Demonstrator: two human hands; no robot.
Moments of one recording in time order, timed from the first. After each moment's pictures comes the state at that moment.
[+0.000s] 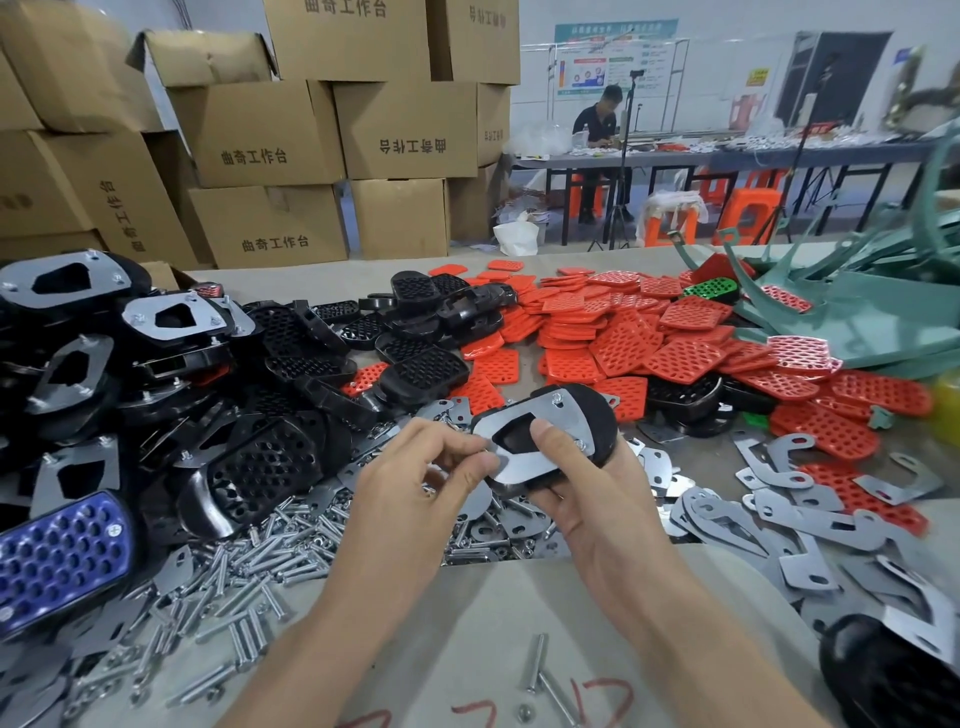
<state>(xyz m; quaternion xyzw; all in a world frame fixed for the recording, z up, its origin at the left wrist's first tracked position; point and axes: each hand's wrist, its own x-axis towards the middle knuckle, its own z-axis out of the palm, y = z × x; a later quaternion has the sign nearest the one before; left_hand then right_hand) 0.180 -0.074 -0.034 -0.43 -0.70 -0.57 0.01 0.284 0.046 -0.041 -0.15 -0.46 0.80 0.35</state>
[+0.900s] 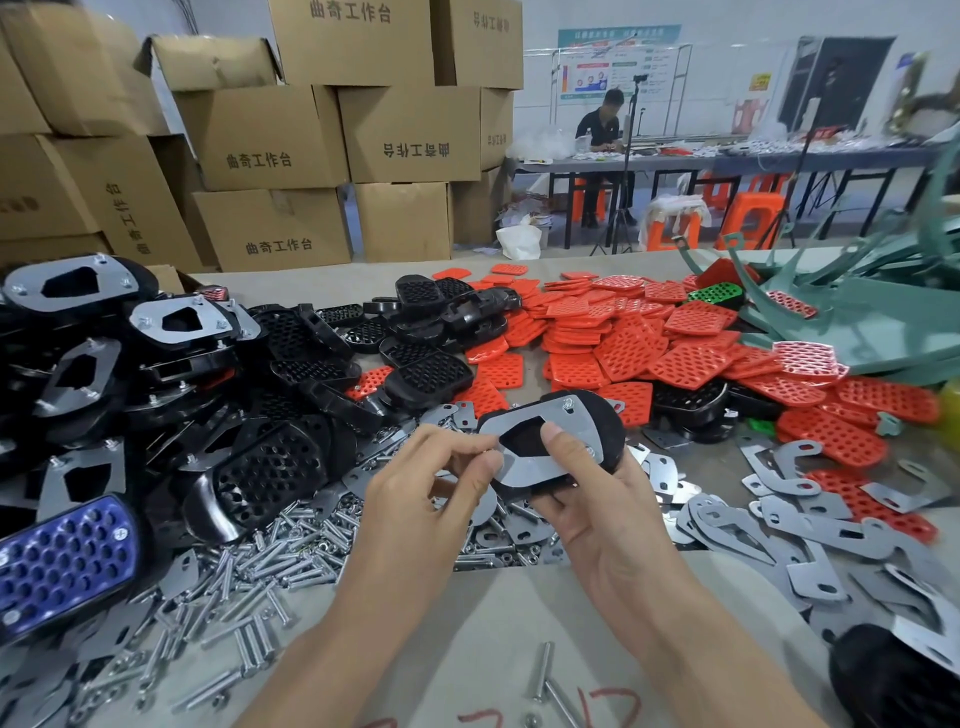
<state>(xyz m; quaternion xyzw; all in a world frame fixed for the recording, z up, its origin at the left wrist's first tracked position) 0.179 -0.073 -0.045 -0.45 -0.68 -0.57 0.03 0.286 0.038 -0.034 -0.13 -0.39 0.85 0.33</state>
